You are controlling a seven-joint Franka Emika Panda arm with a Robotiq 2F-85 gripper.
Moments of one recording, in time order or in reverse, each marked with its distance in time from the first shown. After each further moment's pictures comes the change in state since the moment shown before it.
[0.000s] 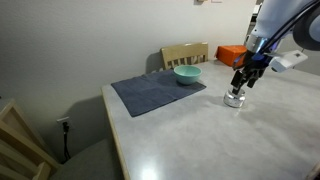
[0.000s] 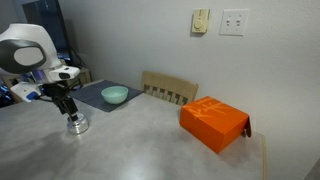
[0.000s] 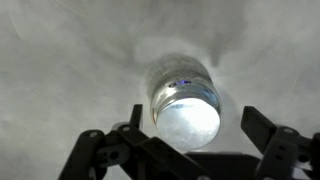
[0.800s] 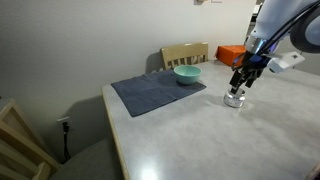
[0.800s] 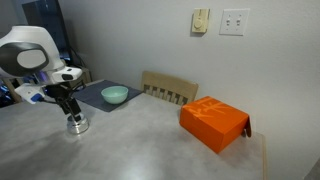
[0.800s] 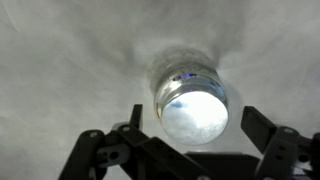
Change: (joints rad) arm 0.004 0.021 -0.020 0.007 0.001 0.038 -0.013
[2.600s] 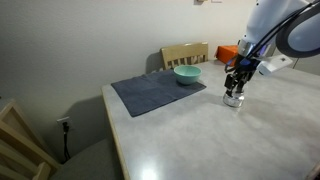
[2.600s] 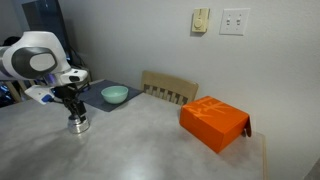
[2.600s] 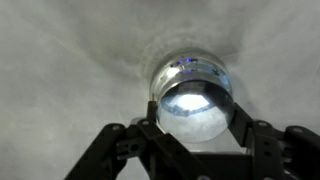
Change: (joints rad) arm 0.040 0.082 -0.038 0.083 0.001 -0.002 -0.004
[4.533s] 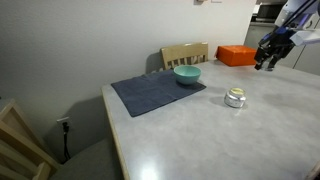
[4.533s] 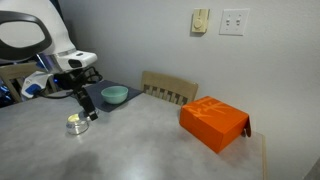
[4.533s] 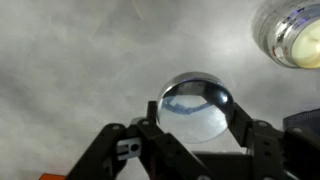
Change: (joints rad) arm -0.174 -0.293 -0.089 -0.180 -0.053 -0.035 0.062
